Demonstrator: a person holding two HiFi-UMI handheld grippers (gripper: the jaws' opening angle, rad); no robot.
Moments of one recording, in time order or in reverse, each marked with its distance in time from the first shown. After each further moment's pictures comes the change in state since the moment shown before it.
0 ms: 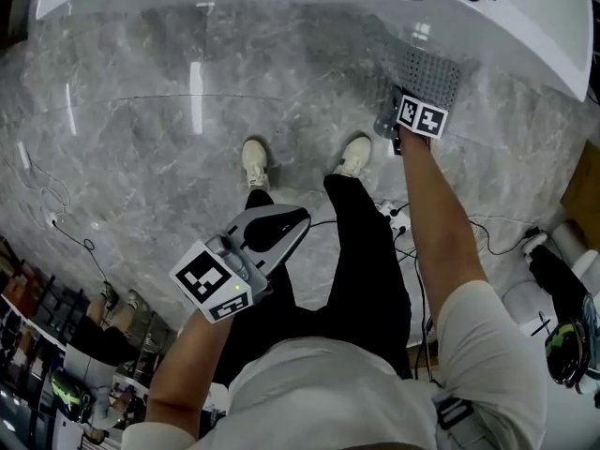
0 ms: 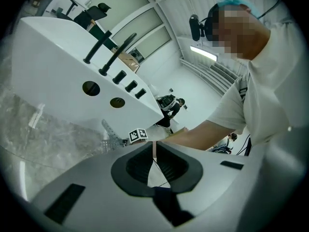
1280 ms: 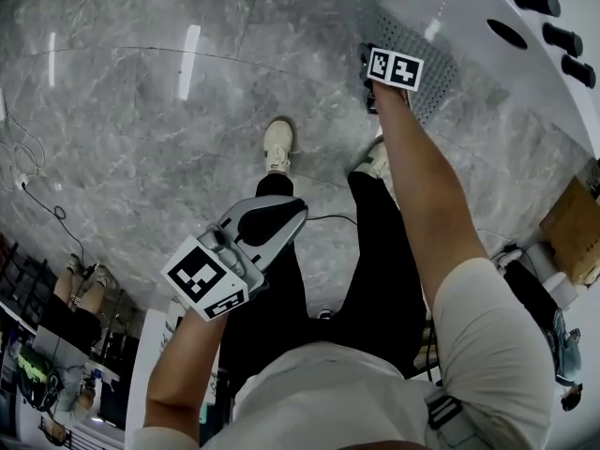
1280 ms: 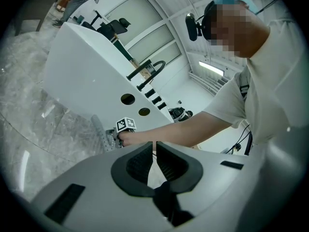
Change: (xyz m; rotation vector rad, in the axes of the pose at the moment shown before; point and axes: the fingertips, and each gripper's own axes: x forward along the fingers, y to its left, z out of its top) left arm -0.148 0.105 -0.031 -0.078 -0.136 0.060; right arm 0.131 0.267 0.019 -0.162 0.064 0.128
